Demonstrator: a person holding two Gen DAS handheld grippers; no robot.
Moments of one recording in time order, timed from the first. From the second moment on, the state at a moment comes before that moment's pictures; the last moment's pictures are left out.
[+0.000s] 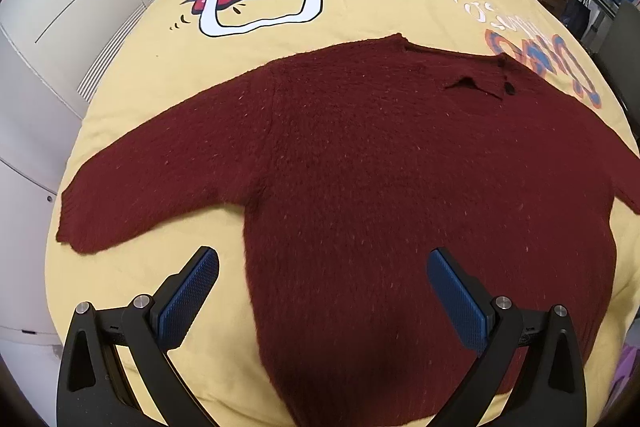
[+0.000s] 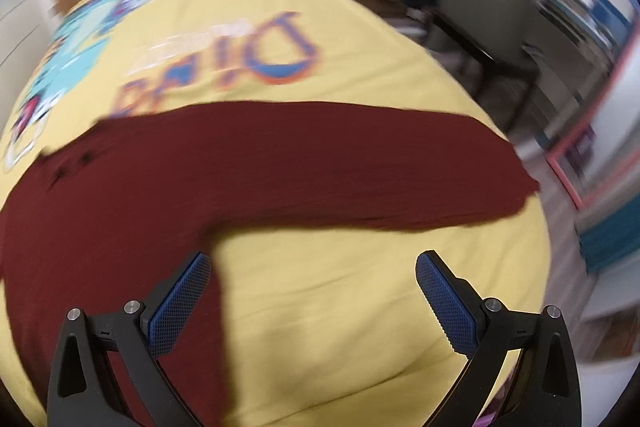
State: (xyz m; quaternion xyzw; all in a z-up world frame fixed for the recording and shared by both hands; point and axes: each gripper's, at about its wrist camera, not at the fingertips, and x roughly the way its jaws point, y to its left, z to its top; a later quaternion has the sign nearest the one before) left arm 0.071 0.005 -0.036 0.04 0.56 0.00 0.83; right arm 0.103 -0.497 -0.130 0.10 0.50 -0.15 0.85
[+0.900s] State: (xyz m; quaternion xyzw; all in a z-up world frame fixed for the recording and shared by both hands) left arm 0.116 0.027 -0.101 0.04 0.62 0.02 0.79; right arm 0.142 -0.700 -0.228 0.33 0.52 -0.25 0.75
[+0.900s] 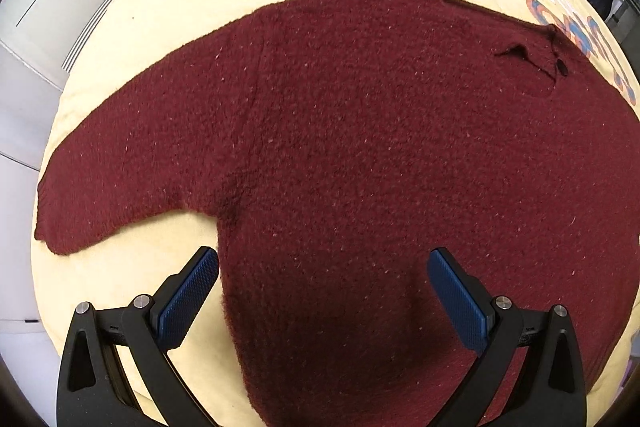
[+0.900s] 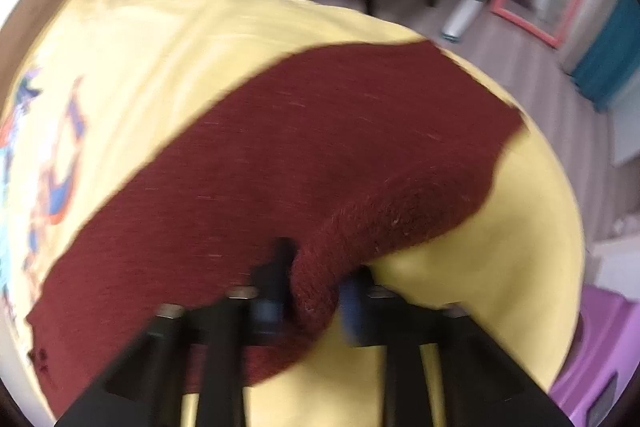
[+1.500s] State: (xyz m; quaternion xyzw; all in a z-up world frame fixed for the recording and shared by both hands) left arm 0.108 0.057 -0.079 -0.01 0.60 -0.02 0.80; right arm 0.213 -0.472 -0.049 0.18 0.44 -0.03 0.88
